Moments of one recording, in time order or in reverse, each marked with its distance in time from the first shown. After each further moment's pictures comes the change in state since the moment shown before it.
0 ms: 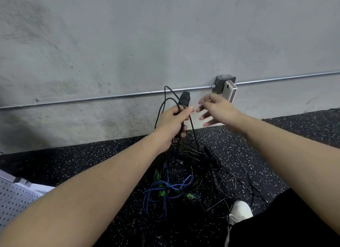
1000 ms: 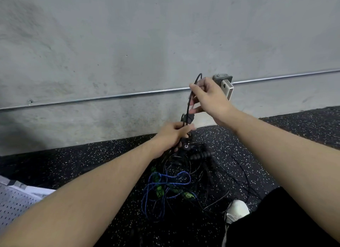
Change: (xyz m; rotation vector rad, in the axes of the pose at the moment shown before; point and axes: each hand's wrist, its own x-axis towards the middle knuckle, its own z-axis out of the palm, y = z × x) left_hand 0.001 -0.026 -0.005 0.305 -0.170 -0.083; right_hand 0.004 -0.030 0.017 0.252 0.183 -0.242
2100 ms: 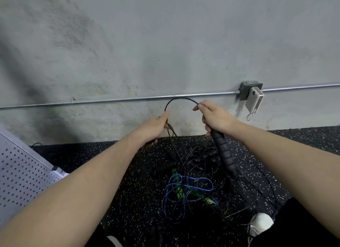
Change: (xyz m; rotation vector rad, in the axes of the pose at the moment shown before) left_hand -0.052 0.010 -0.123 0.442 0.255 -0.262; right_hand -0.001 0.026 0.054 -0.286 -0.324 0.138
